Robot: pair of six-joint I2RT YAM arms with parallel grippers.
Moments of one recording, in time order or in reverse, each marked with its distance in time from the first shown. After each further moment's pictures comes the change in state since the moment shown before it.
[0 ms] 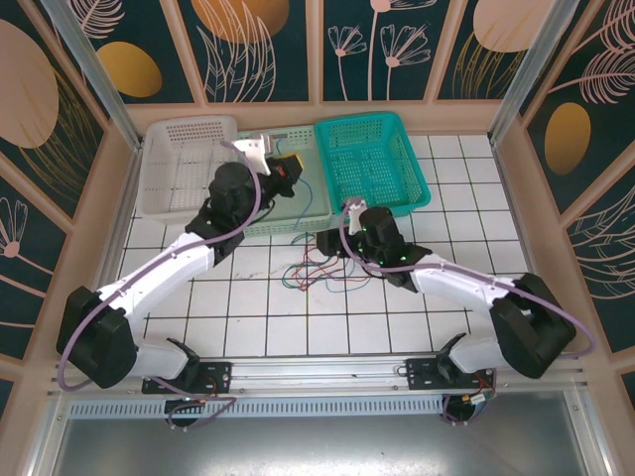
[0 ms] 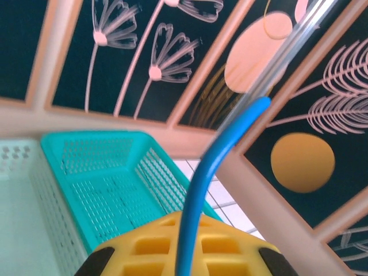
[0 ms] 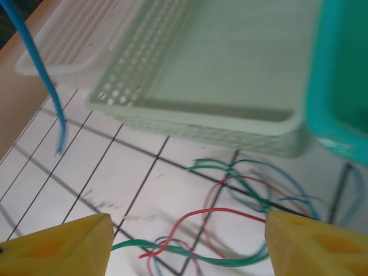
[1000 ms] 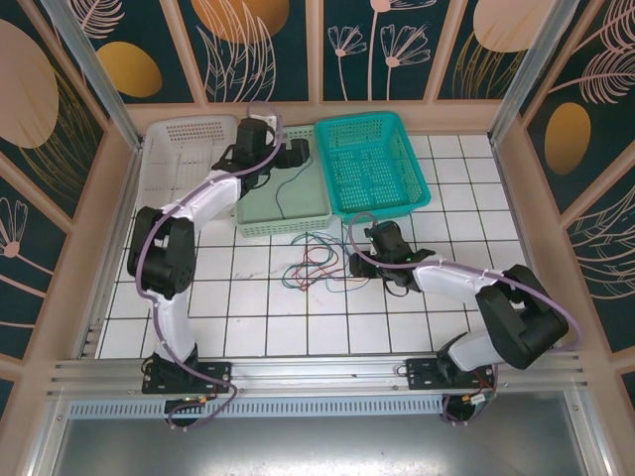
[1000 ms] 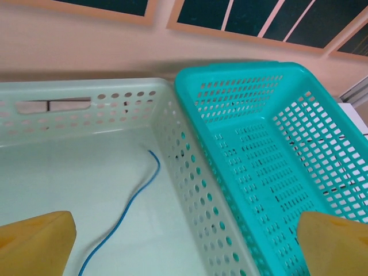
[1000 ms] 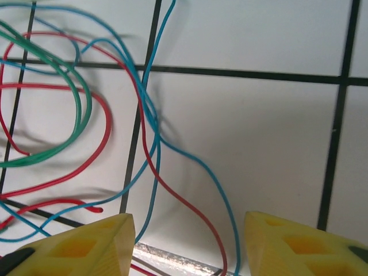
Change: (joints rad) left arm 0.205 0.557 0.451 -0.346 0.061 0.151; right arm -0.097 0.100 -0.075 -0.290 0.042 0.018
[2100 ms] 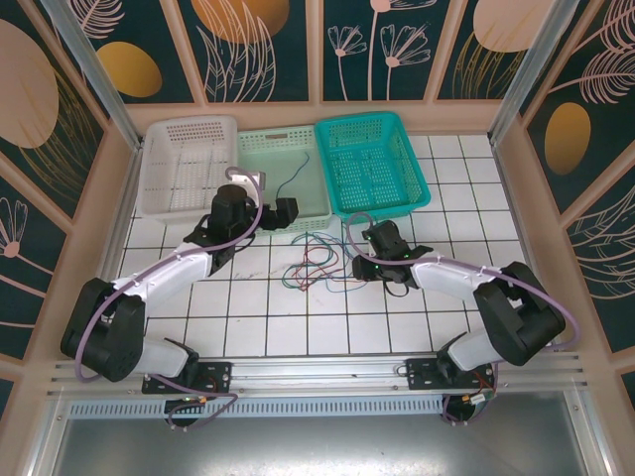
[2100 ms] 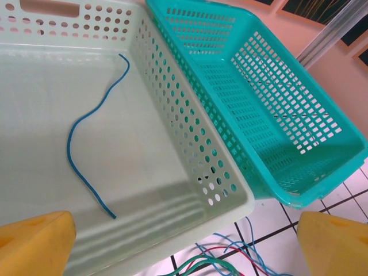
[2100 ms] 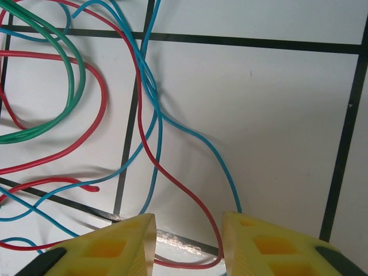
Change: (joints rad) left arm -0.098 -0.538 -0.722 0.243 -0.005 -0.066; right arm 0.002 0.009 0.029 -0.085 -0.018 -0.019
